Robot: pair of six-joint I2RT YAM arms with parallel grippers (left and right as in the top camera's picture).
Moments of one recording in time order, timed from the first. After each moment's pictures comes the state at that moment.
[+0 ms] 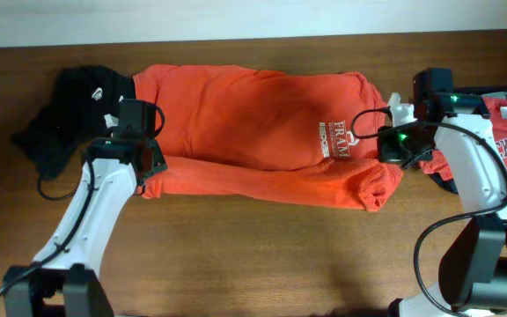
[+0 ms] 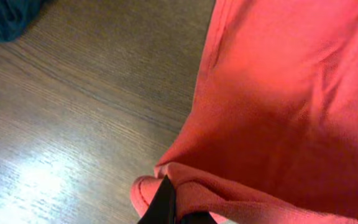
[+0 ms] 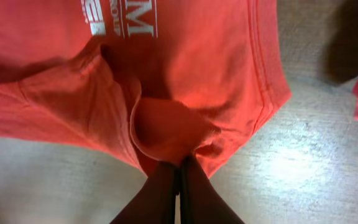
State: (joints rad) left arm -0.10 1.59 1.16 -0.79 -0.31 -0.44; right arm -0.12 1.73 1.40 -1.08 -0.18 -0.07
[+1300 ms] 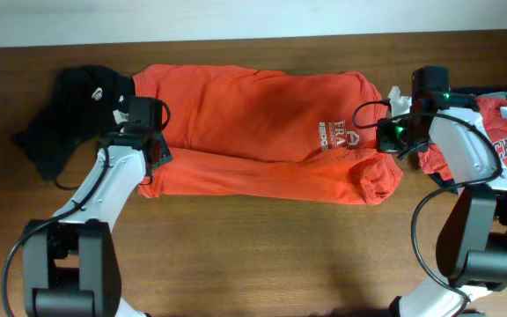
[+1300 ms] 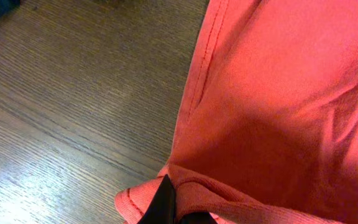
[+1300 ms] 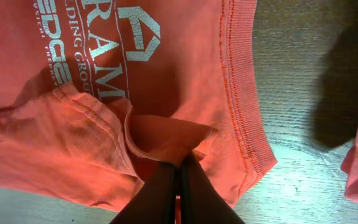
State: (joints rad) left arm -0.10 1.75 1.15 -0.60 -0.32 -0.45; right arm -0.15 1.86 1.40 -0.89 -0.18 -0.08
